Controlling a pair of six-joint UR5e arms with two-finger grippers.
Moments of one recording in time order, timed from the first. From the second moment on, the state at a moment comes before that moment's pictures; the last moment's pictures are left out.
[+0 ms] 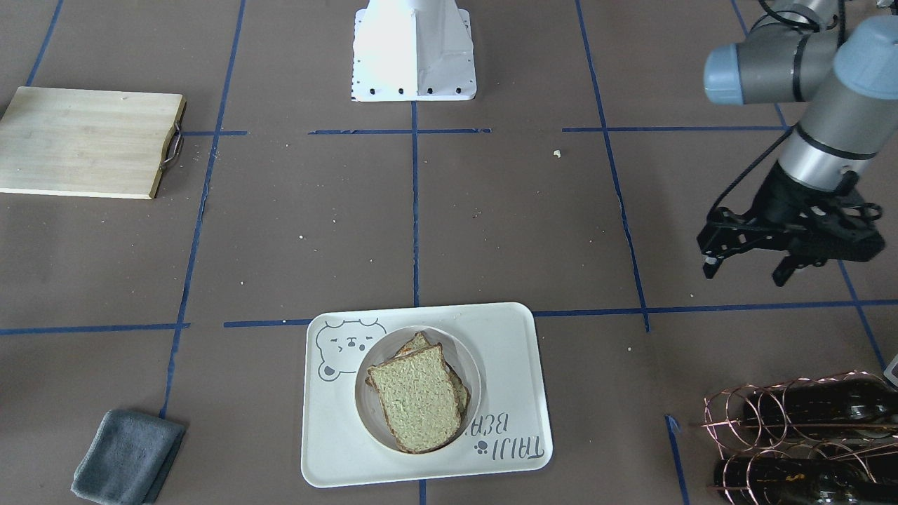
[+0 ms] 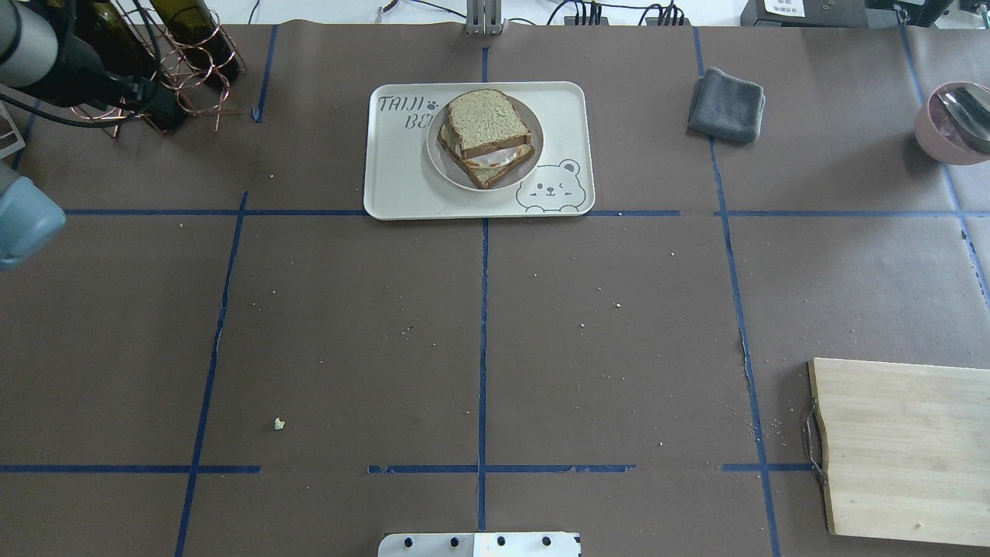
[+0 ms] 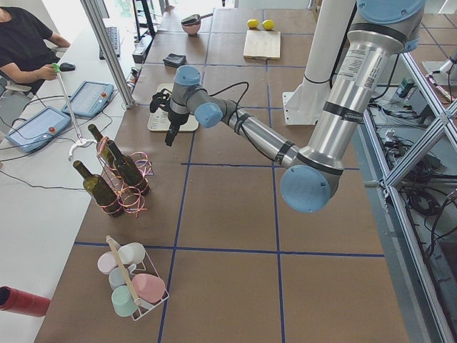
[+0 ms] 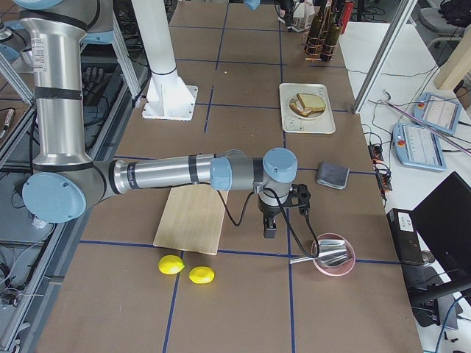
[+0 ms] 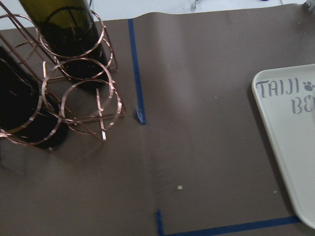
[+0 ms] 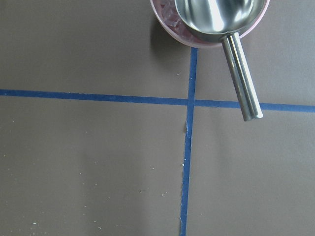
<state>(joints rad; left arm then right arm) -1.14 -1.88 -1.76 -1.81 -2.06 -0.53 1.53 -1.58 1.68 -1.62 2.36 0.02</state>
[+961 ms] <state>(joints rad) -1.40 -1.66 -1.64 -1.78 -2.25 -0.13 1.57 -1.60 1.65 -1.57 2.41 0.02</state>
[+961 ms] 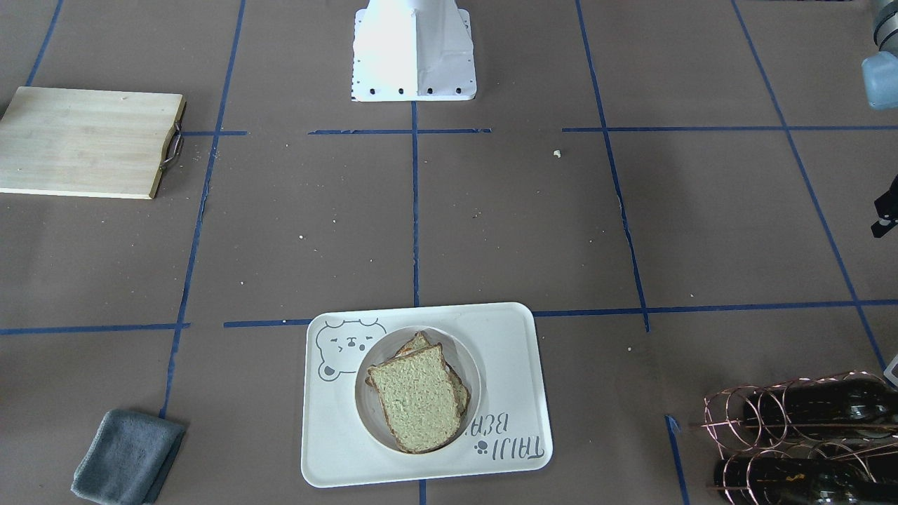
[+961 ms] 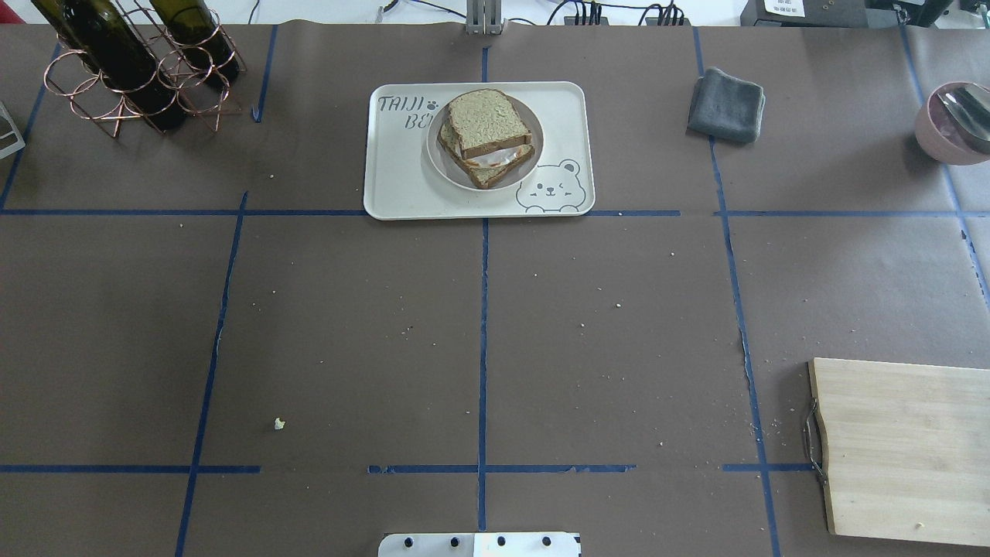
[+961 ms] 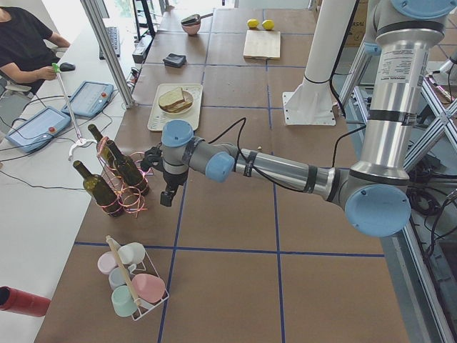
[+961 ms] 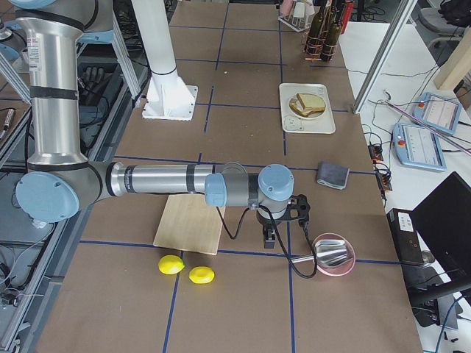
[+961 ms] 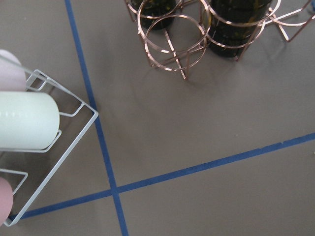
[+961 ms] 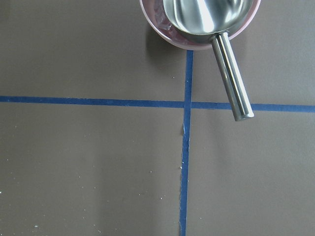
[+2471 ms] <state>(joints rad) -1.57 -1.55 -1.63 -1.45 -2.38 0.22 1.57 -1.61 1.64 -1.57 2.41 0.03</state>
